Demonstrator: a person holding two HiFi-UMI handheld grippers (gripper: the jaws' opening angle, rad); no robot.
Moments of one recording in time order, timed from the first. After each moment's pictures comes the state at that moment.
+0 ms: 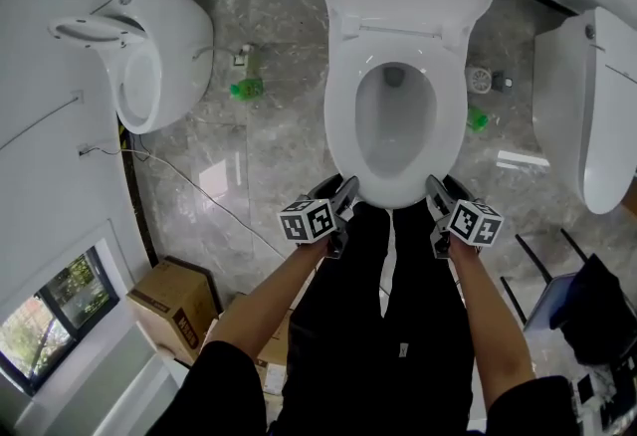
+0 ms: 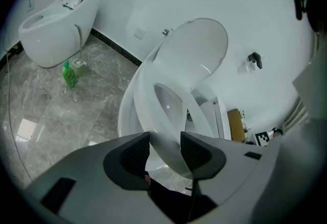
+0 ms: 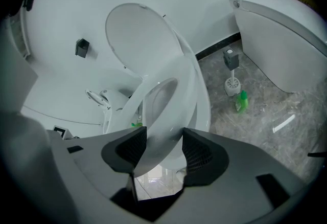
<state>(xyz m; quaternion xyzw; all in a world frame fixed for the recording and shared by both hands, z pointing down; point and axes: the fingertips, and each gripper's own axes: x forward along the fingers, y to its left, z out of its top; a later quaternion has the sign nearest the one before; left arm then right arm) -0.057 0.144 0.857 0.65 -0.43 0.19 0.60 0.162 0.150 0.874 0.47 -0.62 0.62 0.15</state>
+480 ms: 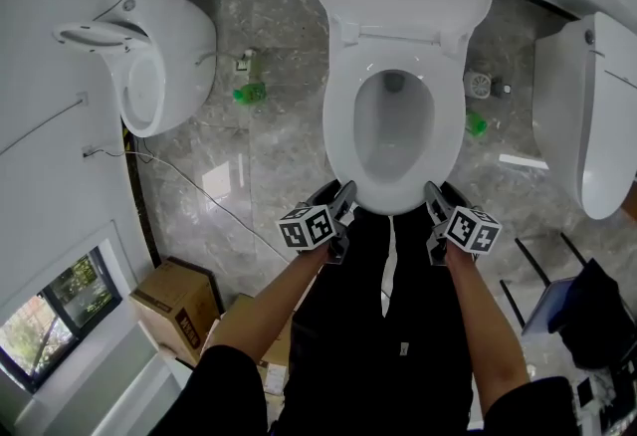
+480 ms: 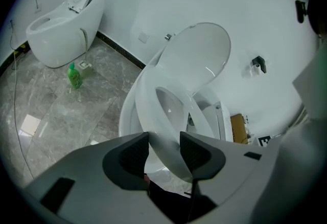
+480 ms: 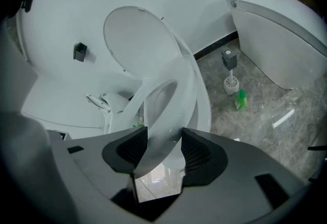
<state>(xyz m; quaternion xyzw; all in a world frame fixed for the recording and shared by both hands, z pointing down) -0.056 0.135 0.843 0.63 -0.46 0.18 0.60 0.163 0.144 0.860 0.47 -0.60 0.63 0.14</state>
